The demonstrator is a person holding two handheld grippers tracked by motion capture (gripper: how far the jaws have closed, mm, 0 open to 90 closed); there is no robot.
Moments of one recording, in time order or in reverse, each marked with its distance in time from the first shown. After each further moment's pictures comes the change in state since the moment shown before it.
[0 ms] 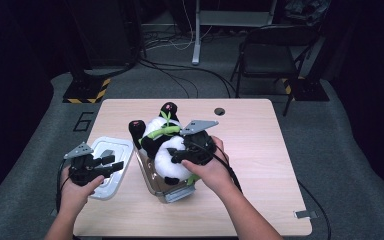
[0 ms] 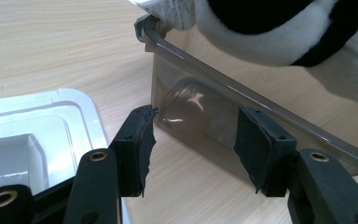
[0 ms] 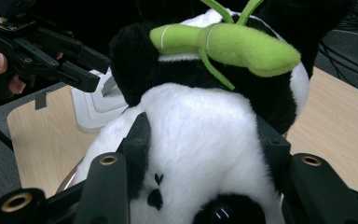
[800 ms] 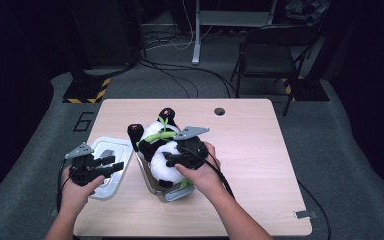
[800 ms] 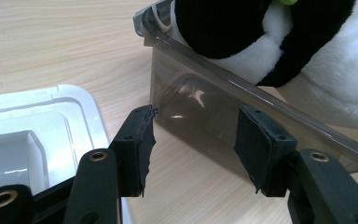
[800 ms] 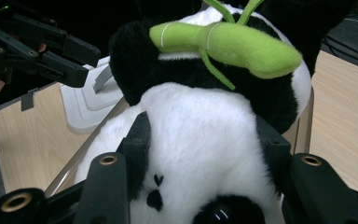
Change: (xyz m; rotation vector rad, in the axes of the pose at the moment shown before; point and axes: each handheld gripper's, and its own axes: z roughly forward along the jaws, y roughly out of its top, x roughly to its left) left arm 0.002 -0.002 0.002 0.014 -0.002 -0.005; right arm 0.006 -0.016 0.029 0.015 -0.023 0.037
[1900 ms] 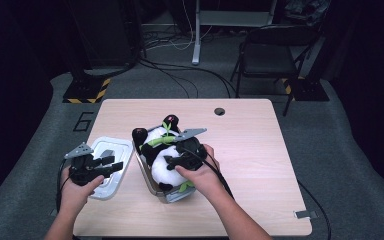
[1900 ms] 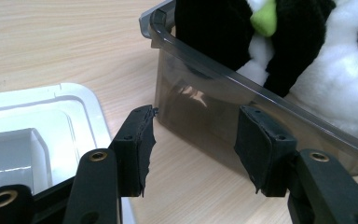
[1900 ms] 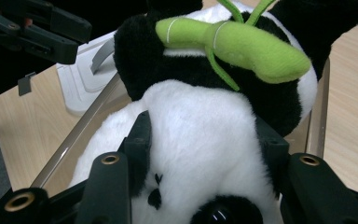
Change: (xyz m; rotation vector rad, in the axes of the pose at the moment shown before) left arm 0.002 -0.001 0.000 0.002 0.005 -0.006; right arm -0.004 -0.008 0.012 0.095 0.019 0.047
